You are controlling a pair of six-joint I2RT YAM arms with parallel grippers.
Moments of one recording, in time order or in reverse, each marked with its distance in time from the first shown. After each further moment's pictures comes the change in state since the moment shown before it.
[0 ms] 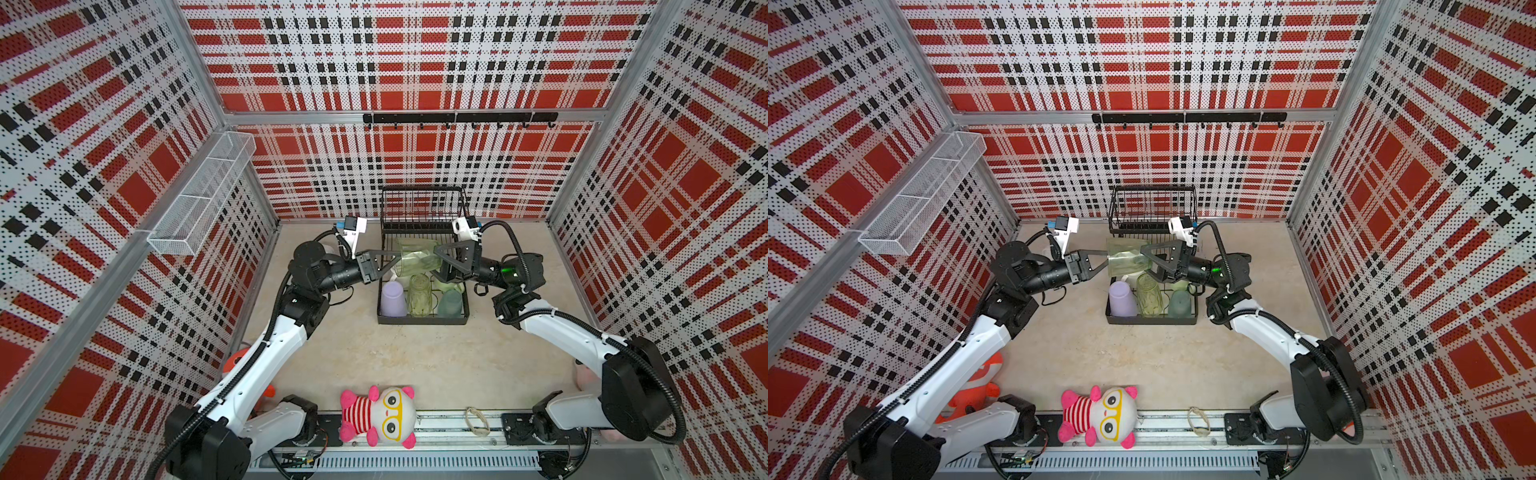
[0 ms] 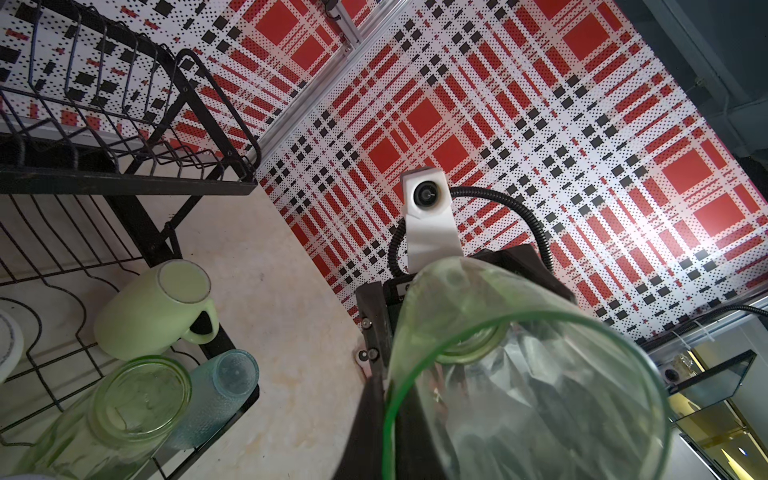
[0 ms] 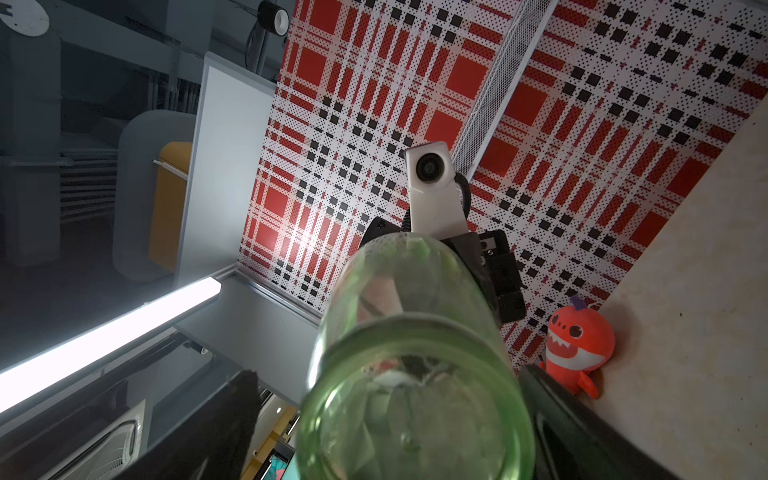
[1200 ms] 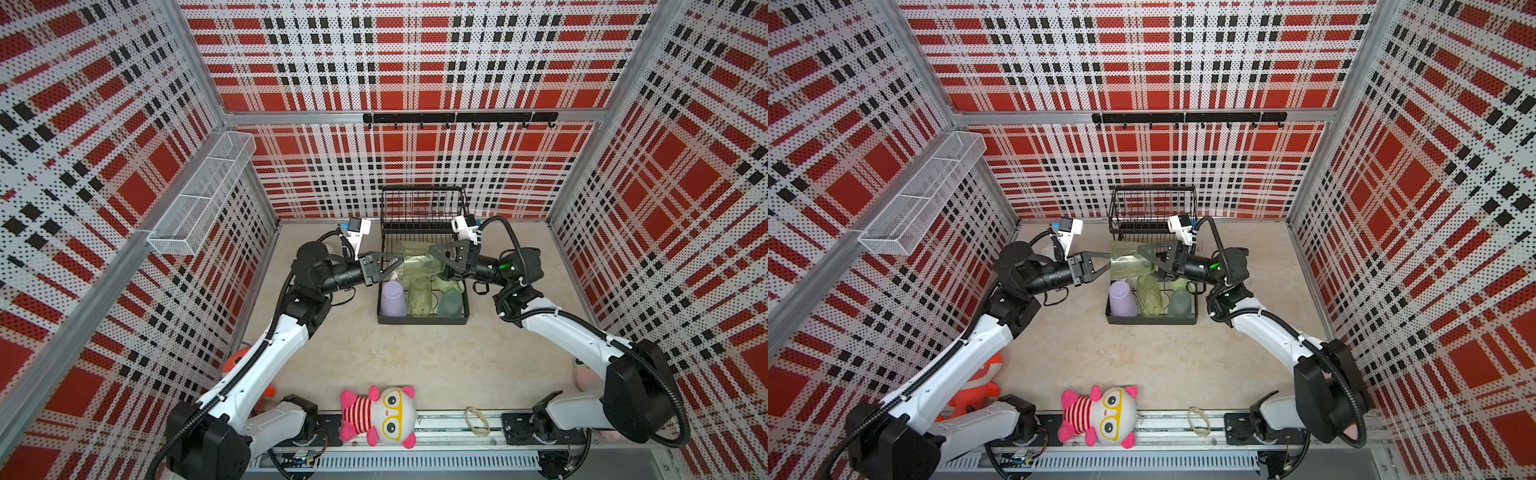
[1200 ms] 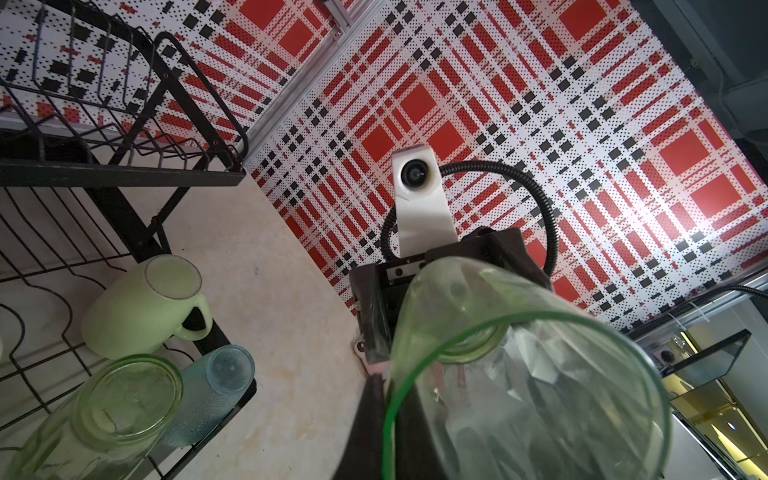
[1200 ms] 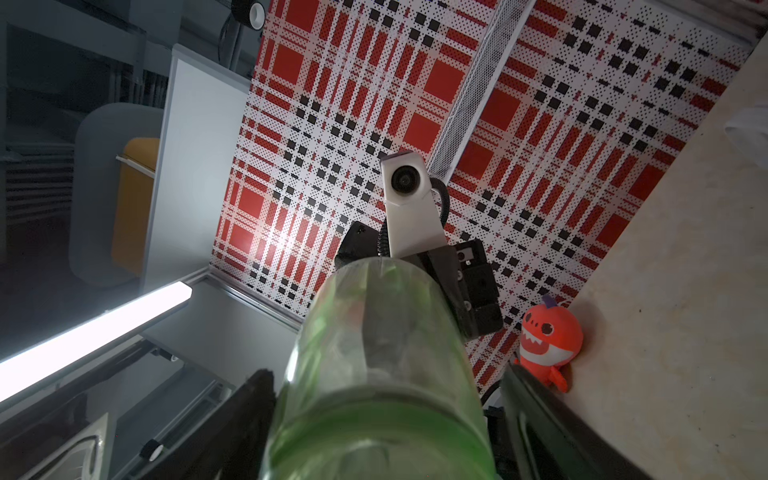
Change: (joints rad) left arm -0.025 0.013 -0.005 0.009 0.025 0.027; right arm 0.000 -0.013 0.037 -0.143 -0.002 -0.108
